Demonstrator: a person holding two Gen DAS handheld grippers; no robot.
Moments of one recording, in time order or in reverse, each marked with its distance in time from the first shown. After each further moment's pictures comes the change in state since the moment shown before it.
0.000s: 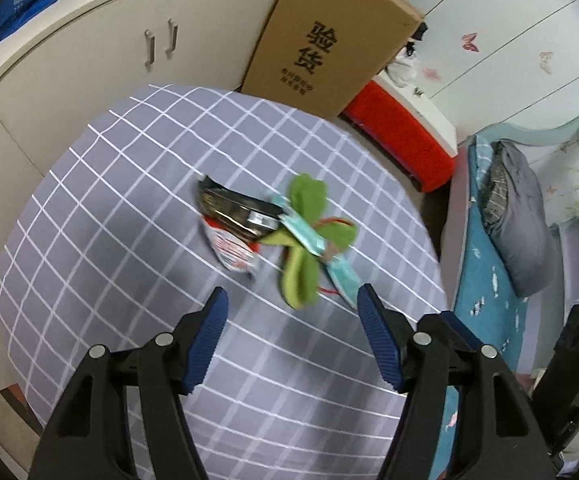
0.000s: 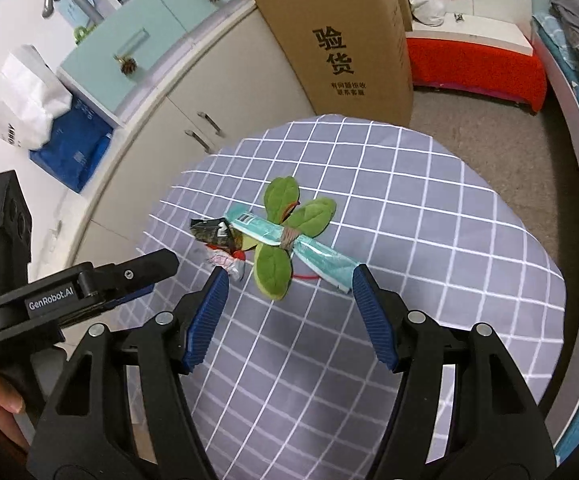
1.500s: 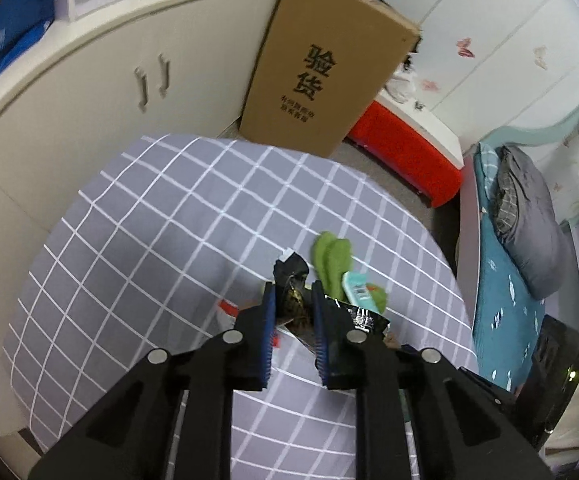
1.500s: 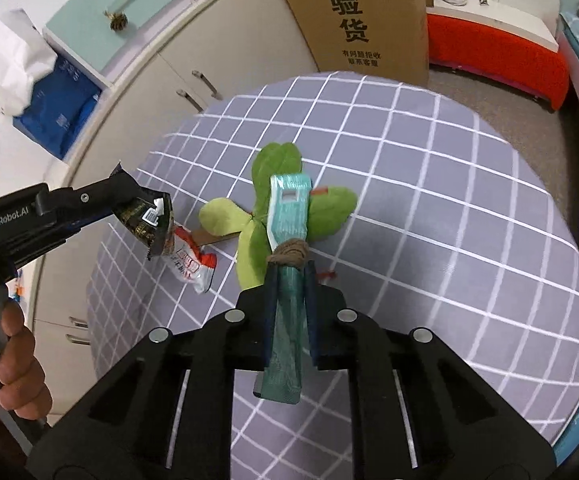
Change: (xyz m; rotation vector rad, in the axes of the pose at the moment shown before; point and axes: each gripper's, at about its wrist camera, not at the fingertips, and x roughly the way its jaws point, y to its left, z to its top) left arm 0.011 -0.002 0.038 0.093 -0.100 0.028; right arm 0.056 -0.013 0.001 -0.053 0.102 0.013
